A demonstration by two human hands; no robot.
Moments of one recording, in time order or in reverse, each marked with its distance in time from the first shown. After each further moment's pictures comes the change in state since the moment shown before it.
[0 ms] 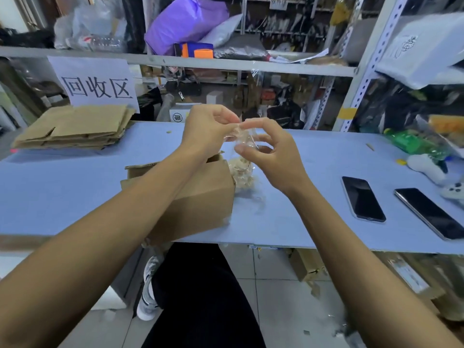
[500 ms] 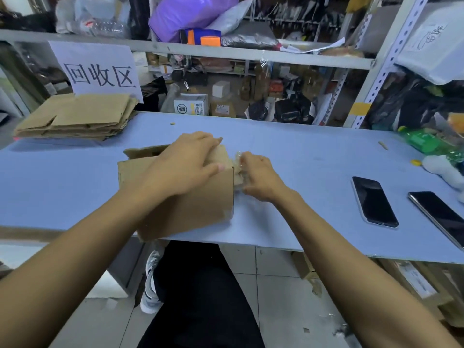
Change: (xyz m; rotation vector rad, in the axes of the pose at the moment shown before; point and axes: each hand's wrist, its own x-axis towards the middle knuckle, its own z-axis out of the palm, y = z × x) left_hand -0.025 -0.043 -0.044 0.931 -0.324 0.194; right_hand 0.014 0.093 0.033 -0.672 -0.476 0.279
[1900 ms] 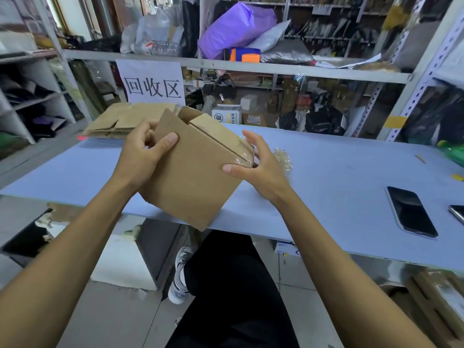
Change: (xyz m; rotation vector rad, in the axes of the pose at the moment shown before) left_hand -0.106 -0.093 -0.046 -0.738 0.526 -0.295; right_hand -0.034 -0.112 0.012 0.825 0.142 -0.159
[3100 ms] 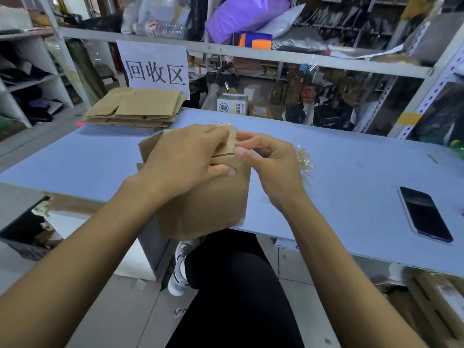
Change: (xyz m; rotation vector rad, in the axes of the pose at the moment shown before) left_hand -0.008 0.043 0.037 0.867 -0.246 0.489; right_hand -0.008 -0.020 0.019 0.197 0.135 -0.088
